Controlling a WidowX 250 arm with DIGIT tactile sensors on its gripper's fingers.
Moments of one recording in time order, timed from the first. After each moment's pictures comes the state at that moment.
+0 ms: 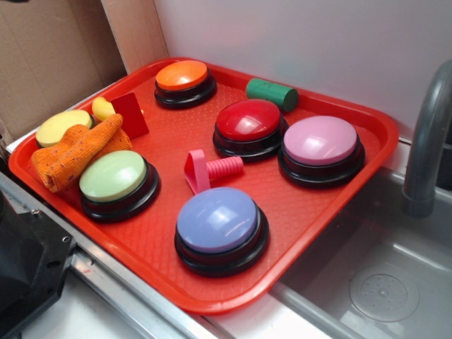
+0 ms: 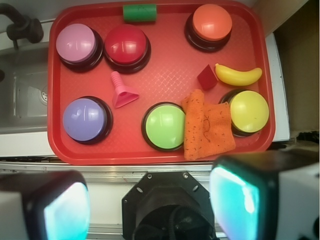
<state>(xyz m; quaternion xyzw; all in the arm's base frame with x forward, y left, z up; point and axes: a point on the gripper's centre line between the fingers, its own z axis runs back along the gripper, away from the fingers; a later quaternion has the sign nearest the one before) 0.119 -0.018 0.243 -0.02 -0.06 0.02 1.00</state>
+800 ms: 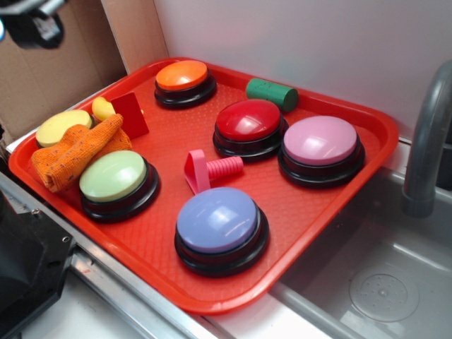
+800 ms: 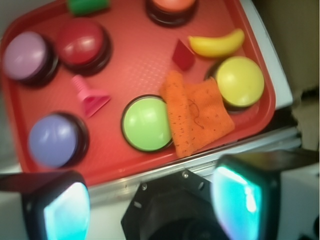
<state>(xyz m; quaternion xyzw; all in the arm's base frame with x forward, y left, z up) 0.125 0.014 0.190 -0.01 -0.06 0.19 0.98</state>
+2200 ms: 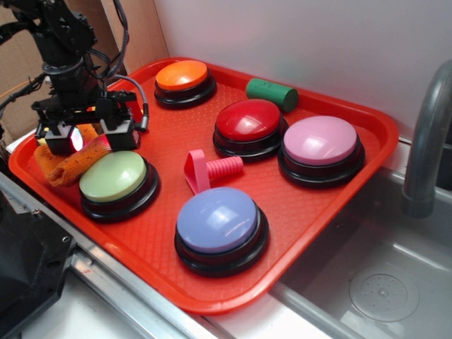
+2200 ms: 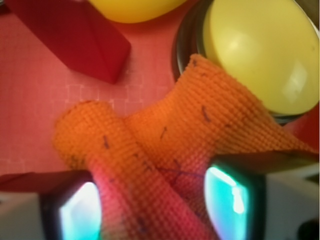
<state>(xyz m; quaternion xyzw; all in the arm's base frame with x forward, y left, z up) 0.170 0.065 0.039 0.03 -0.04 0.39 0.92</state>
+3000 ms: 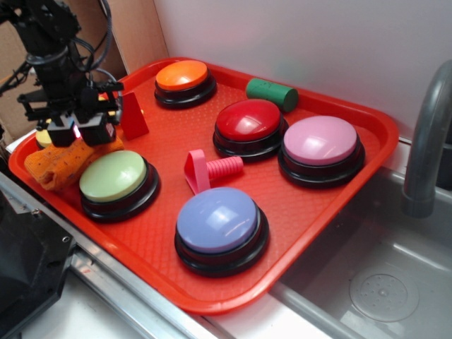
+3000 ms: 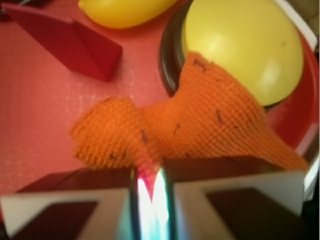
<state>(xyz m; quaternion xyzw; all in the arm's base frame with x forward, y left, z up) 0.167 0.068 0.060 0.02 -0.05 0.38 0.92</state>
